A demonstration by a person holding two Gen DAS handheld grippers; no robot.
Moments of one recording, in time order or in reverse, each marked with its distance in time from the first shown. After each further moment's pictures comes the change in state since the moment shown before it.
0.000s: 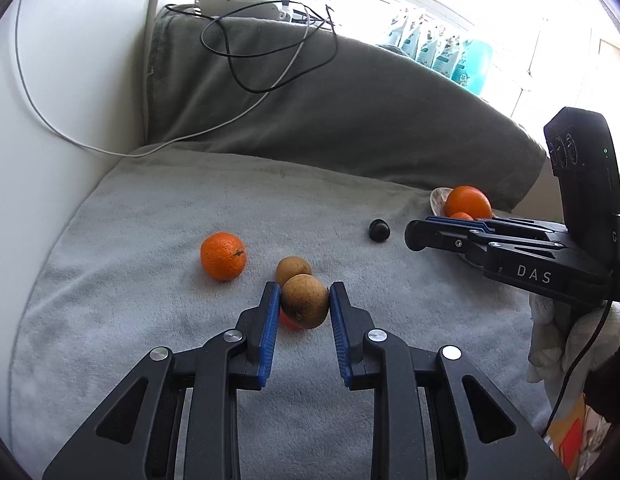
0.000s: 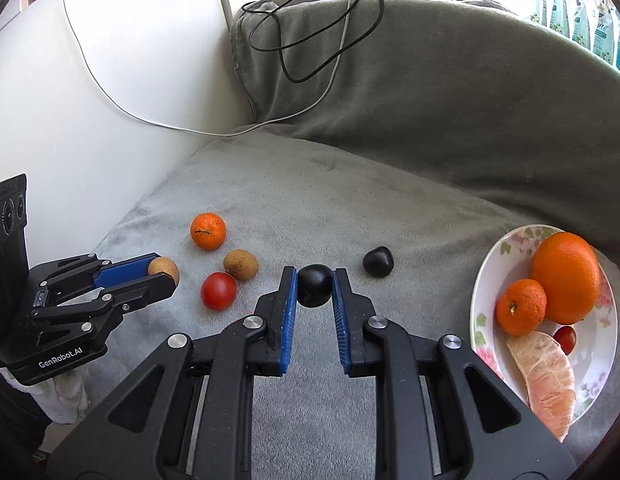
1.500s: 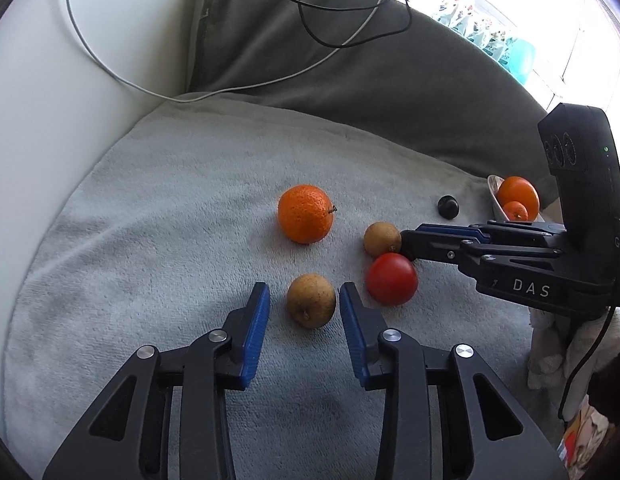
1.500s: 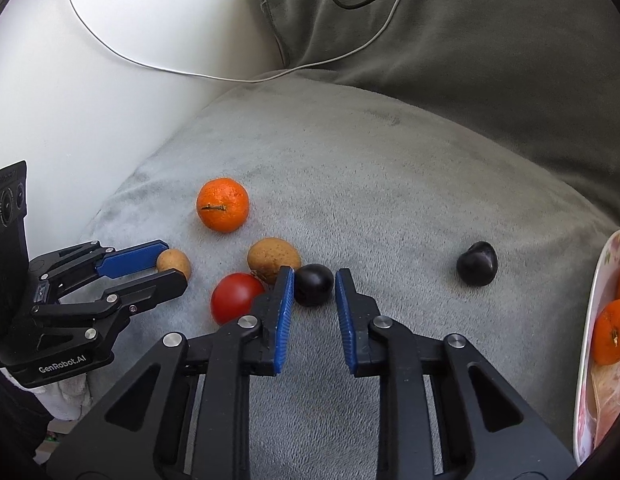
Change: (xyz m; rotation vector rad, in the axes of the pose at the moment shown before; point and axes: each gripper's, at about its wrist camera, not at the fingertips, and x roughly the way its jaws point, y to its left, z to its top) left arm 0.021 0.060 -0.017 -0.095 0.086 0.055; right arm 0.089 0.036 0.001 -0.046 0.159 0.086
